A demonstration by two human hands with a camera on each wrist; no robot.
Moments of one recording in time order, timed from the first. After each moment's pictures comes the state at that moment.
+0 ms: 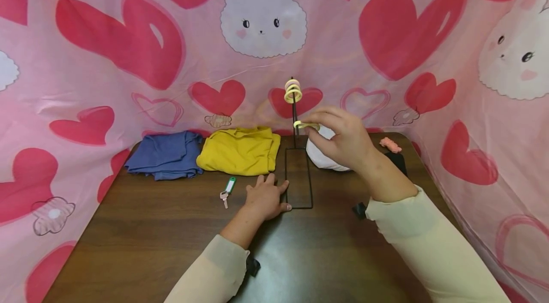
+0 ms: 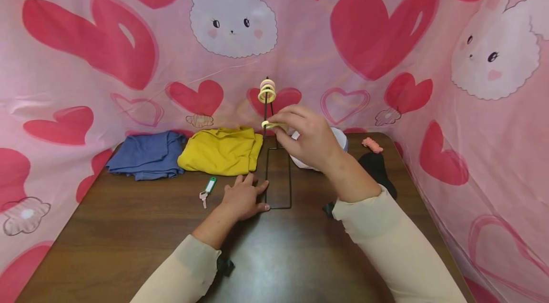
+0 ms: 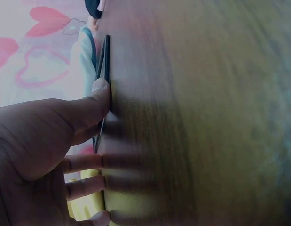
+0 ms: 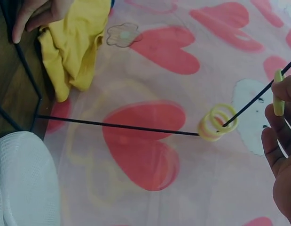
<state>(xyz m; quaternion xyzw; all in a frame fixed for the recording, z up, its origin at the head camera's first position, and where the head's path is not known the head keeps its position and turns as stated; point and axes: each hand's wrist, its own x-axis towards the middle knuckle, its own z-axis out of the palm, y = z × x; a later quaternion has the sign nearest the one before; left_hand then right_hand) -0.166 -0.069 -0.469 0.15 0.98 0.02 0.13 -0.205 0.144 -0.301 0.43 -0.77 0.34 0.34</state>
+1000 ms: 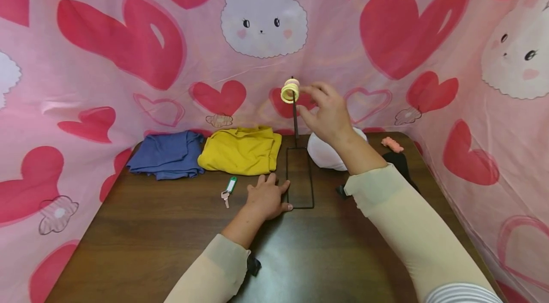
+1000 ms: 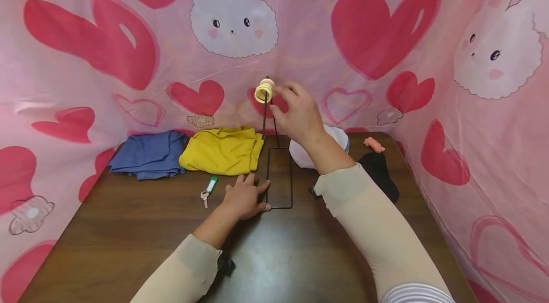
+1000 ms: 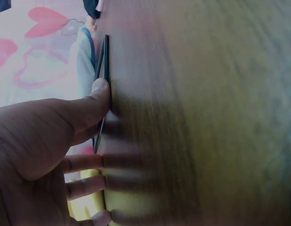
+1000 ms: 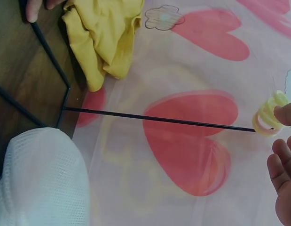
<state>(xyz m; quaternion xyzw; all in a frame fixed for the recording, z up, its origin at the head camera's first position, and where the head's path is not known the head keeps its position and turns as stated) -0.167 -0.069 -0.471 0.15 0.98 0.02 0.13 -0.267 0.123 -0.318 0.29 -0.82 0.33 0.36</state>
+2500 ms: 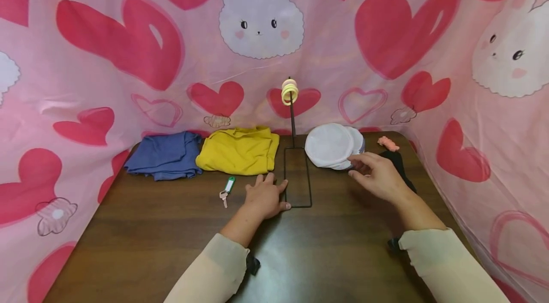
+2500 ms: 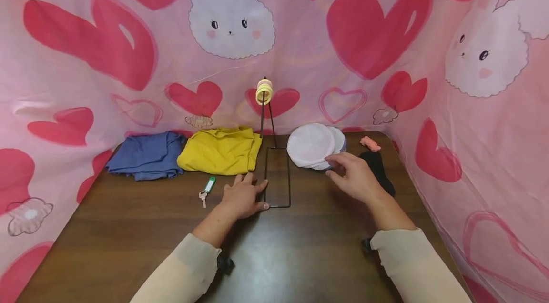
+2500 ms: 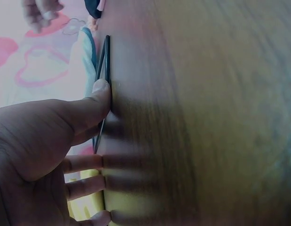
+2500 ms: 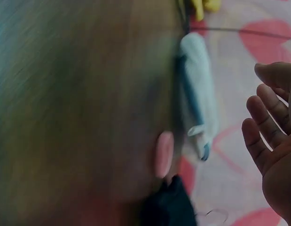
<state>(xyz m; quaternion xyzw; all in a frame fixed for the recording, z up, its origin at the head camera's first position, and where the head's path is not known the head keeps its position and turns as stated) -0.165 -0.070 -0.469 0.15 0.98 0.02 0.13 -0.187 0.267 -0.442 0.26 -0.90 0.30 0.18</state>
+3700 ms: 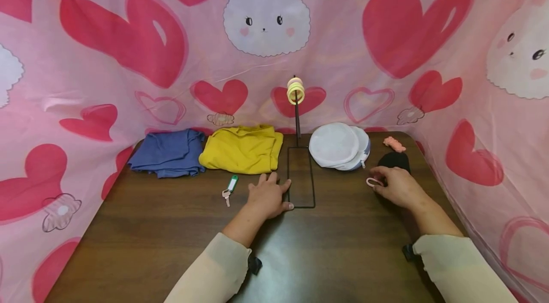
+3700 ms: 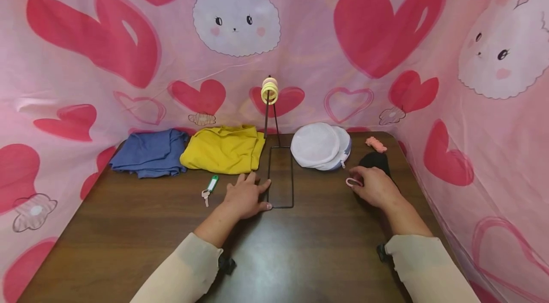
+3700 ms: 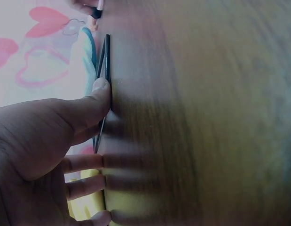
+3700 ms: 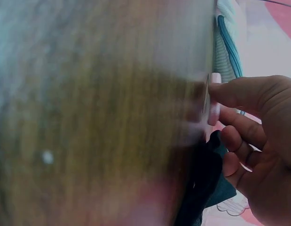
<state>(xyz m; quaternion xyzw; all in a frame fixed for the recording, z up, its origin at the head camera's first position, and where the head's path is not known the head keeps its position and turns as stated) -0.166 -0.070 -0.469 0.15 0.98 0.02 0.14 -0.191 0.315 -0.471 0.18 -0.96 0.20 0.01</state>
